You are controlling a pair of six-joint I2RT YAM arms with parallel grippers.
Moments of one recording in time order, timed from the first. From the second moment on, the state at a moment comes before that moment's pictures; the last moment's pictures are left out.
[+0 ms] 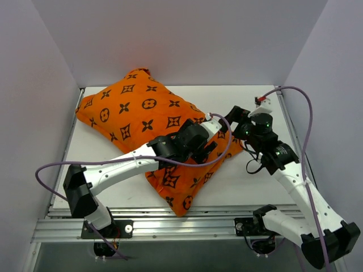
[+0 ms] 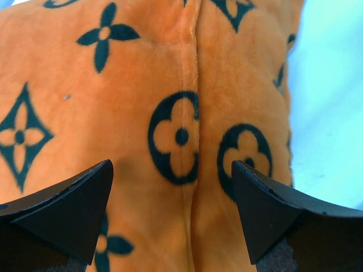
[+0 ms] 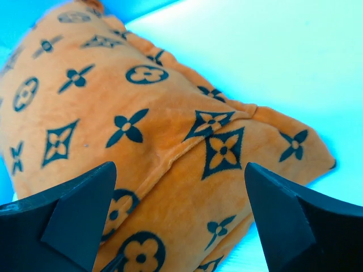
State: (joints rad) left arm -1.10 1.58 1.49 -0.58 -0.45 -0.05; right arm 0.39 1.03 0.97 -0.34 0.12 0.57
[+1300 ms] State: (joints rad) left arm -0.97 1.70 1.53 -0.50 -0.80 0.03; right arm 0.39 0.97 0.78 -0.30 0.03 0.67
